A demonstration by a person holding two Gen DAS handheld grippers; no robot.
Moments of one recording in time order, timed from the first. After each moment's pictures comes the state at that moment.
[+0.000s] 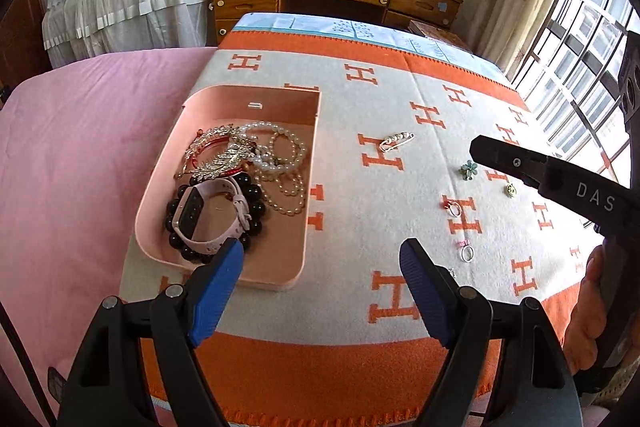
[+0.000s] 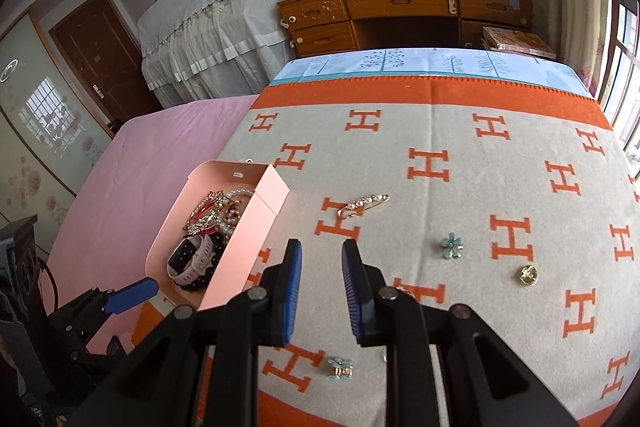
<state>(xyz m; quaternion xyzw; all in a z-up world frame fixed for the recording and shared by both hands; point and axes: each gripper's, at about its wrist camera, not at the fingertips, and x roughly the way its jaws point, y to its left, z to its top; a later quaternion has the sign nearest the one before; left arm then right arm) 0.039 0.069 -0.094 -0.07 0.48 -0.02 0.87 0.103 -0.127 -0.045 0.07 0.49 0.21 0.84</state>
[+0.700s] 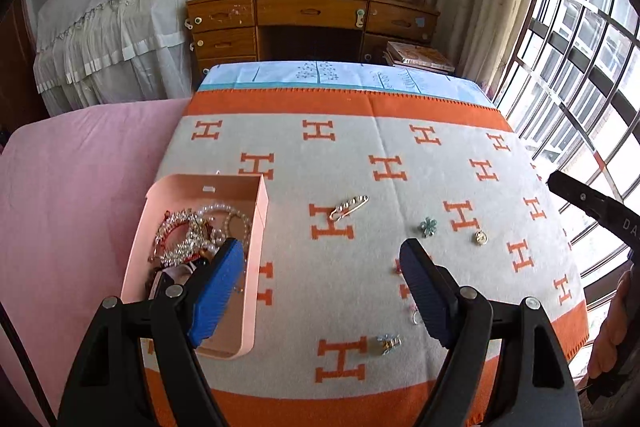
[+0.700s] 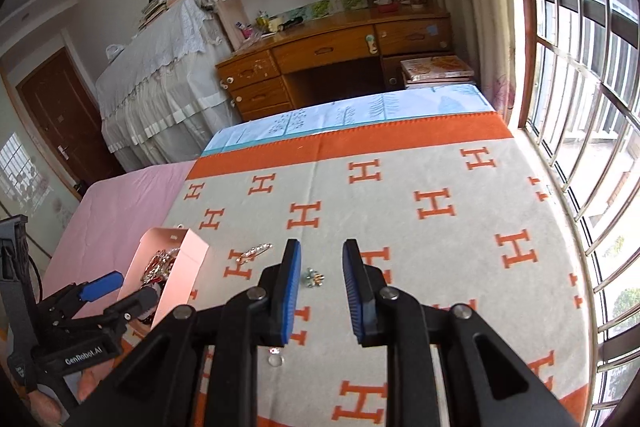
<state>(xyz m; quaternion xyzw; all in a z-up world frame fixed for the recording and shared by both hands) 0.087 0.015 -0.040 -0.03 0.45 -0.03 0.89 0.098 -0.253 -0.001 0.11 0.43 0.10 0.89</state>
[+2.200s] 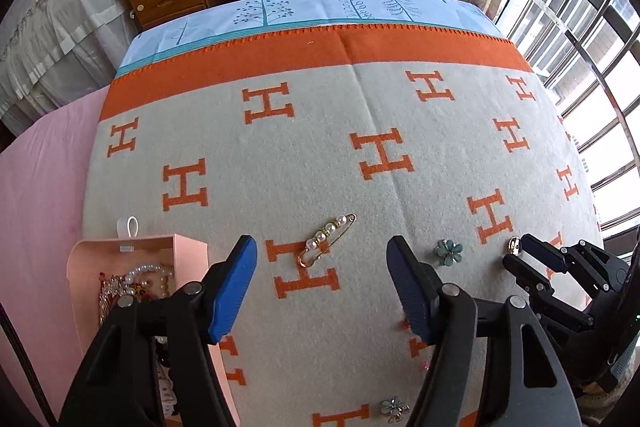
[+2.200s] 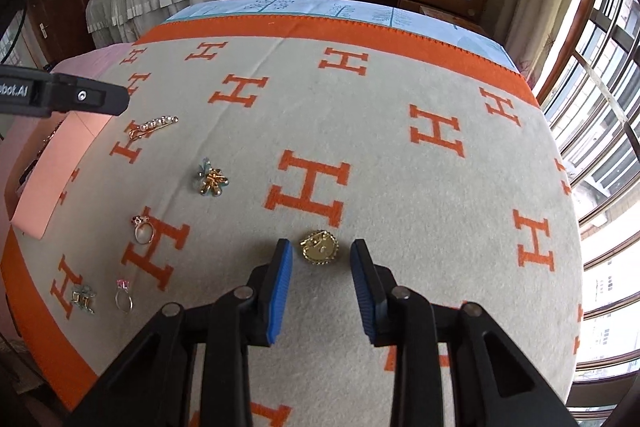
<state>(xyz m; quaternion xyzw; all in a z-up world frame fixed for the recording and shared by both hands) 0.213 -0.029 -0.110 0.04 0.57 -0.09 0.82 0.121 -0.238 -0.124 -0.07 0.53 0.12 0.84</state>
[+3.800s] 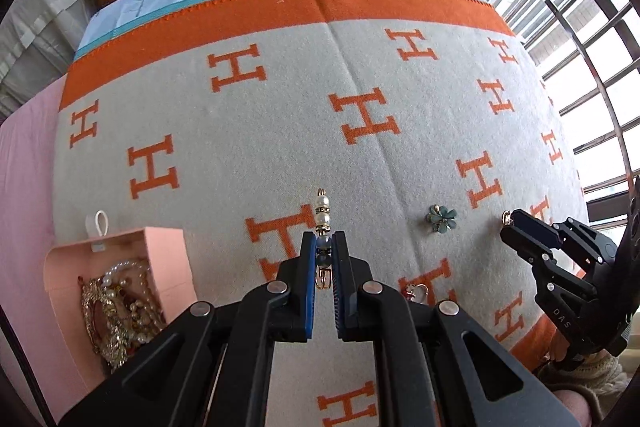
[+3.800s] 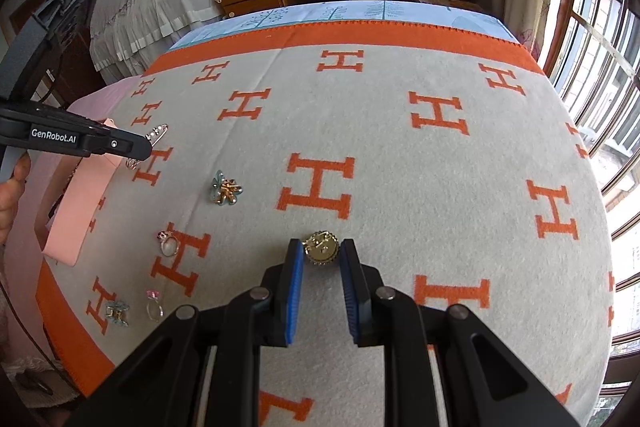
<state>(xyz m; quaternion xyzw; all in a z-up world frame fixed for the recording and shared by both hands) 0.216 -0.017 -0.121 0.02 0.62 -0.14 0.77 0.120 -0.253 -0.121 0.02 0.53 0.14 0.84</state>
